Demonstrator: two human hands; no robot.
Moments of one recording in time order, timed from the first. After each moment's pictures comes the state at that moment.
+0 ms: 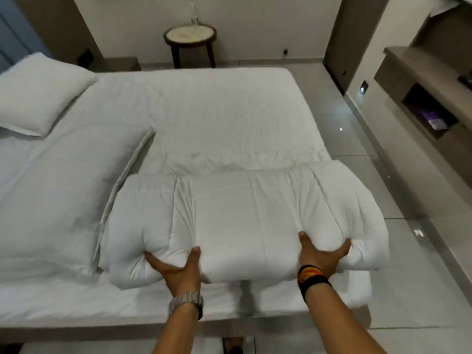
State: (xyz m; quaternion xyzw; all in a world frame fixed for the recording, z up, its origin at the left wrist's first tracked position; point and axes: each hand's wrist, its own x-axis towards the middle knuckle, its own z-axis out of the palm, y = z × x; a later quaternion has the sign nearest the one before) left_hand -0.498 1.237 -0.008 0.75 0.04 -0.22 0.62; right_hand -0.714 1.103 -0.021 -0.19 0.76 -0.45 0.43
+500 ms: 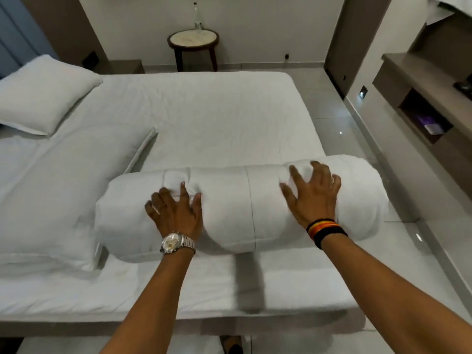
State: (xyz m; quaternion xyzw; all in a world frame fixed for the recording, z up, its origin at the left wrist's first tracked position) left_hand -0.443 1.167 0.041 0.91 -0.37 0.08 0.14; right_hand -0.716 1.013 0.072 -0.81 0.56 -0.16 -0.03
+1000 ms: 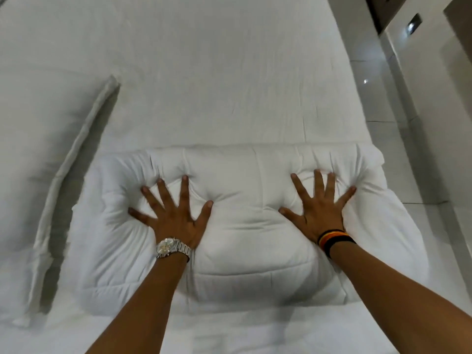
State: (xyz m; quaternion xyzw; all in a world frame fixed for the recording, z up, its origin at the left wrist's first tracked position) left_hand -0.347 1.031 -0.155 0.90 -0.43 -0.02 0.05; right_hand -0.658 0.857 -0.138 -0.85 0.52 0.10 0.06
